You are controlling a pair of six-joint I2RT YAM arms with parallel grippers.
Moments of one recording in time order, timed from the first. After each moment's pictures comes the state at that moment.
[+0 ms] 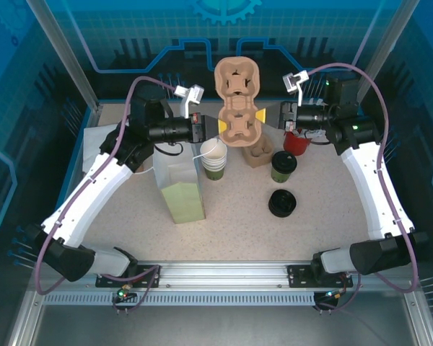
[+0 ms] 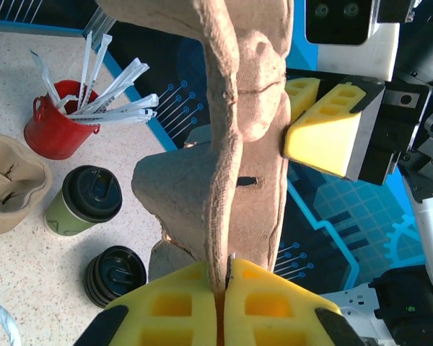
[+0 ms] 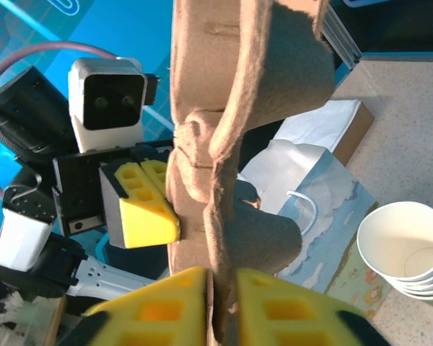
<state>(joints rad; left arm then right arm) -0.48 1.36 1.54 -0.48 0.69 -0.64 0.18 1.38 1.64 -0.68 -1.05 0.41</state>
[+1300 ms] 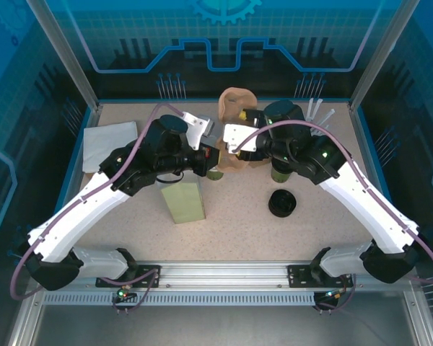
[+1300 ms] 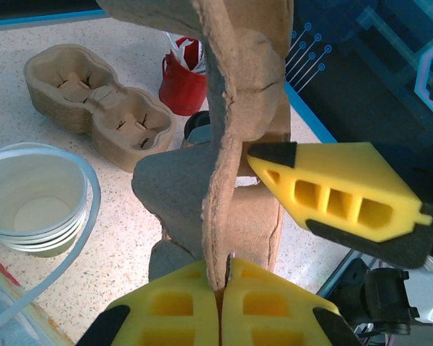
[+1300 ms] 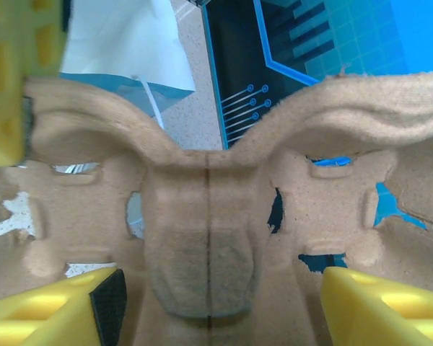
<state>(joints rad) -0.76 1.27 1.53 -0.80 0.11 -0.41 0.75 1.34 1.66 -0.83 0.11 -0.96</state>
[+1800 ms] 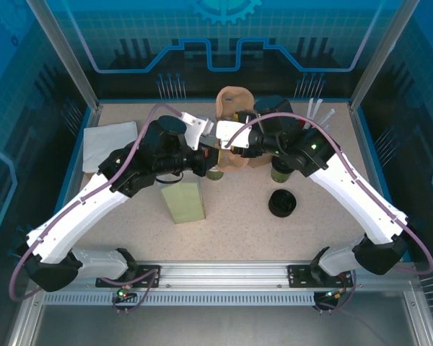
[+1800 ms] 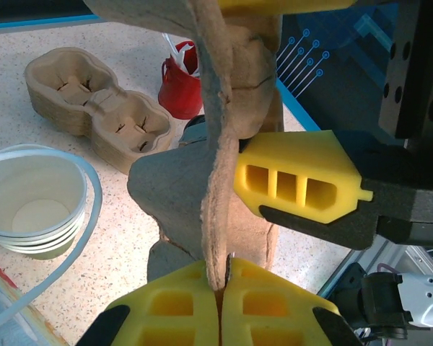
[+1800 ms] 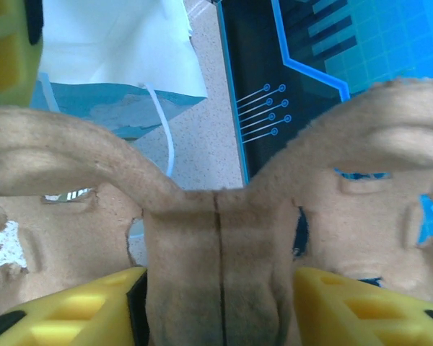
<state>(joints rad) -0.76 1.26 1.52 -0.79 0.11 -0.42 0.75 1.42 1.72 -0.86 0.07 -0.93</state>
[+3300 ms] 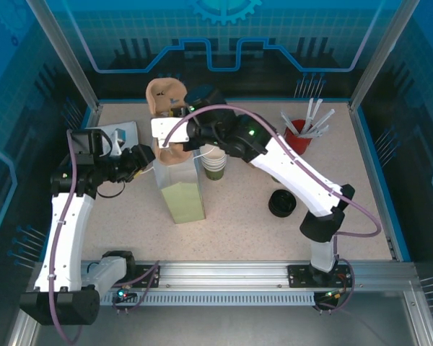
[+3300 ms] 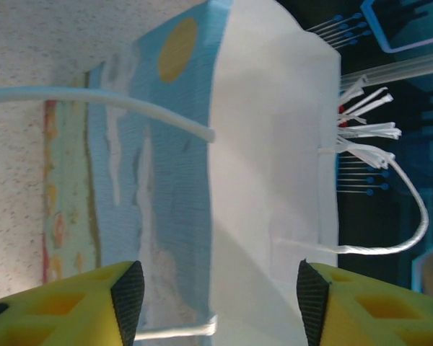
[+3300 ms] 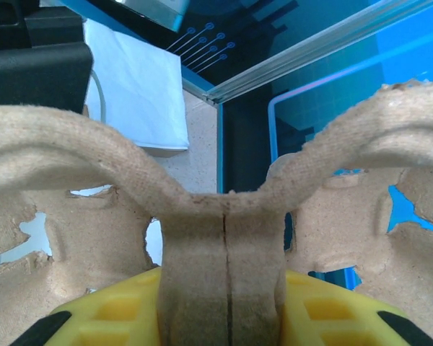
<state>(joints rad) 0.08 1.01 1.19 -0.97 0.61 -0.63 0.99 1.92 2.35 -0.93 0.15 -0.99</state>
